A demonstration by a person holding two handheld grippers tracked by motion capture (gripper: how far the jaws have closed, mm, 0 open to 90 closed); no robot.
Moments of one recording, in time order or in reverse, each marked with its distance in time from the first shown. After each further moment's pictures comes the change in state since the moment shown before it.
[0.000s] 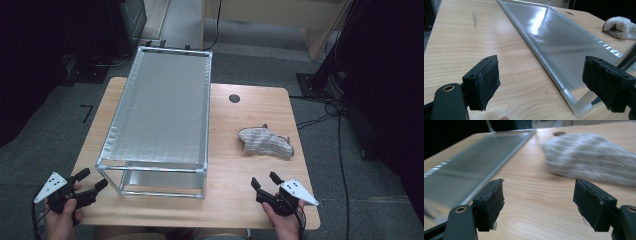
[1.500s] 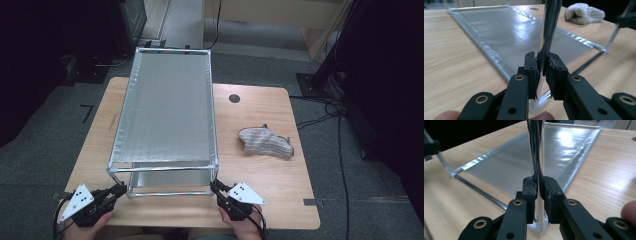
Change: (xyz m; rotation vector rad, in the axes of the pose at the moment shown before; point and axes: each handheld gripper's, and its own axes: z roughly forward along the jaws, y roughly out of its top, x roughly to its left) left arm -0.078 -0.006 0.010 0.022 -0.140 0.200; right arm 0.101 -0.013 0.044 0.057 0.219 -0.184
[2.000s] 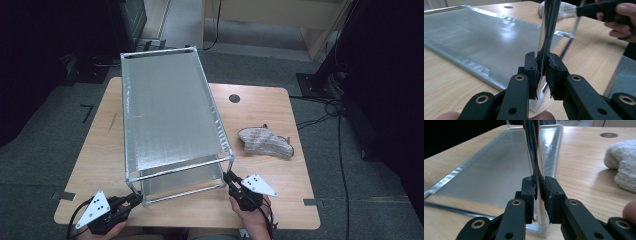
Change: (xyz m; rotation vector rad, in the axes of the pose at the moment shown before) left arm -0.035 0.000 0.014 0.020 -0.141 0.065; right arm -0.037 -0.001 0.002 -0.031 -0.100 0.077
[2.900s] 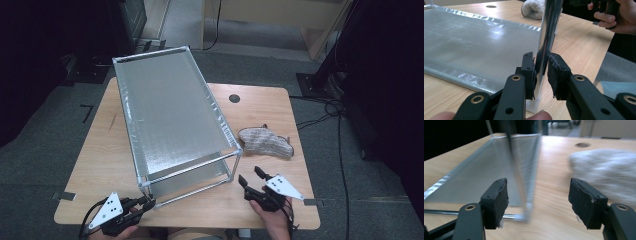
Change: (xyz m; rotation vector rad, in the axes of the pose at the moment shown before) left arm -0.013 0.002 0.018 0.001 -0.089 -0.006; right arm -0.047 0.006 -0.043 -0.059 -0.040 -0.012
